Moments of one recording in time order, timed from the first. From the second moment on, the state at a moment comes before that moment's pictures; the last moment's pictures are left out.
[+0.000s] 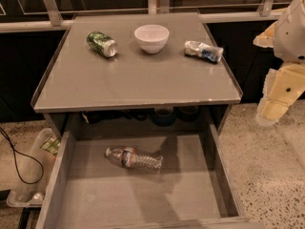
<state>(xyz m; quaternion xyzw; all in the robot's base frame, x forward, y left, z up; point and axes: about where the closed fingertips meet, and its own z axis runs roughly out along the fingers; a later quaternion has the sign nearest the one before) 0.439 -0.215 0.983 -0.60 0.78 -0.04 0.17</state>
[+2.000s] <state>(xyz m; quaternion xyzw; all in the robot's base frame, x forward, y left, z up) 0.428 -0.142 0.869 -0.62 0.75 0.09 0.24</state>
